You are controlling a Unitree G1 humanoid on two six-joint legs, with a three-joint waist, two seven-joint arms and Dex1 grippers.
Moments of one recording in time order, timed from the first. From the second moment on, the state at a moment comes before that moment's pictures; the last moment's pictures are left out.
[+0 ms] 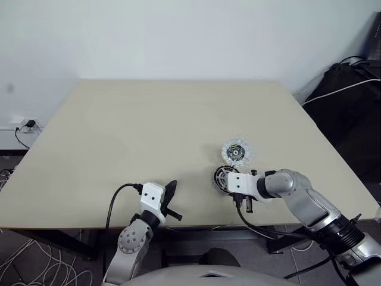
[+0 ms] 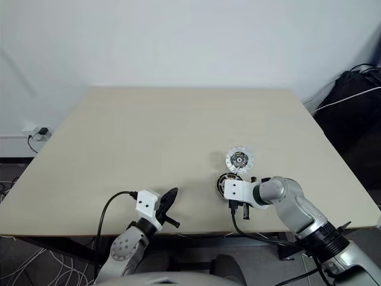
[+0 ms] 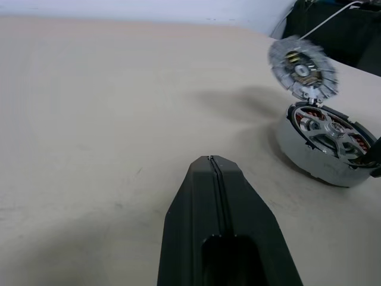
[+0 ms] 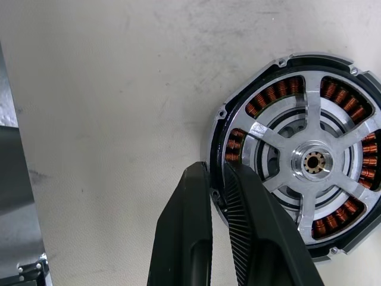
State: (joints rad) left arm 0.32 0.08 -0.28 -0.09 -0.08 -0.10 -0.31; right arm -0.22 -0.80 0.46 -0.16 -0.22 0.43 1.01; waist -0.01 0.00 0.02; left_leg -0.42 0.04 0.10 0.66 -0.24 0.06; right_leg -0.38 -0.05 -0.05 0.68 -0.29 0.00
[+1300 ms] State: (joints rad) left arm 0.33 0.07 -0.30 -0.09 -0.09 -0.09 -0.30; right arm -0.25 -0.34 0.29 -0.35 0.13 1.23 0.55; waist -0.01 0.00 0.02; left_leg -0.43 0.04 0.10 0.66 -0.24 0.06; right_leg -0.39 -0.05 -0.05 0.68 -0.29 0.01
